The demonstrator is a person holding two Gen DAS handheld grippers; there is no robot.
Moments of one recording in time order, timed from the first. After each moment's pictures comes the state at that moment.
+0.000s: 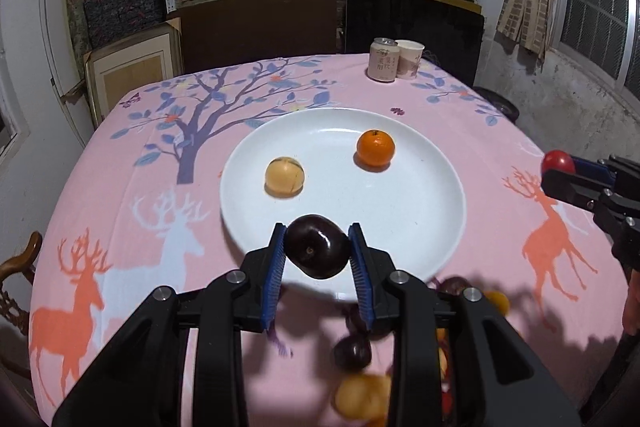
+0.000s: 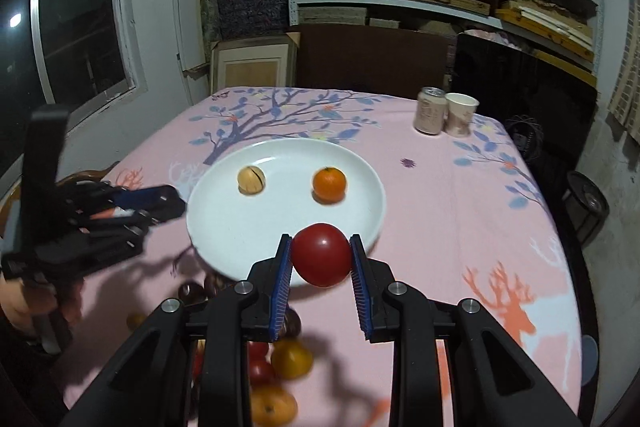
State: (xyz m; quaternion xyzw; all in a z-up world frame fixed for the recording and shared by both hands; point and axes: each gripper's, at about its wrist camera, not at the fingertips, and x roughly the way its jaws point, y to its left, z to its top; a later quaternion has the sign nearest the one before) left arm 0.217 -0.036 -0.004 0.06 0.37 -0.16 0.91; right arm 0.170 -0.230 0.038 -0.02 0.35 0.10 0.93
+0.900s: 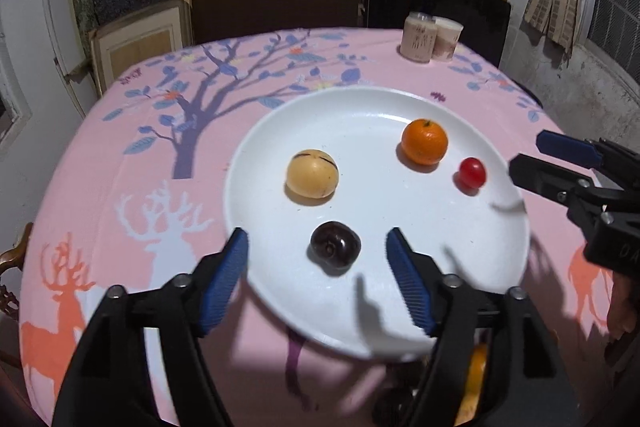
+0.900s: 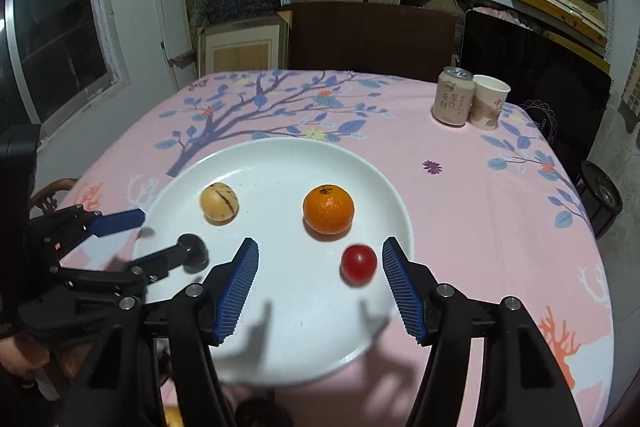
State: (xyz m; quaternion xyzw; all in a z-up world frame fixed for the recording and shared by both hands) left arm 0.263 -0.027 -0.032 0.06 0.40 -0.13 0.91; right arm 0.230 -0.226 0.005 0.00 0.37 0.09 0.92
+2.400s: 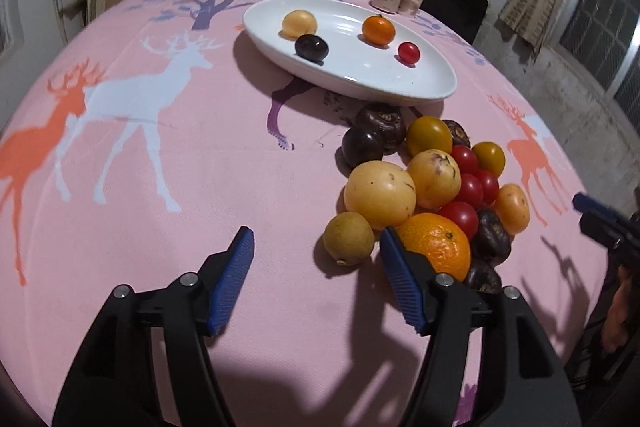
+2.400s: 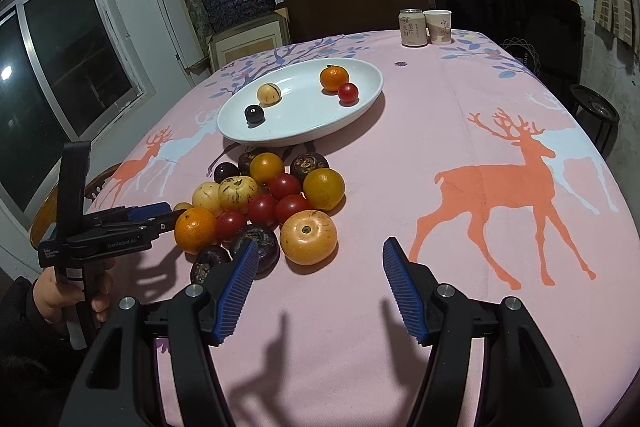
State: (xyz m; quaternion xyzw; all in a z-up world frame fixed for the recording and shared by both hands) left arm 0.116 0.025 -0.085 -0.03 0.46 -0.18 0.87; right arm 0.022 -0.252 -0.032 0.09 0.39 0.10 0.91
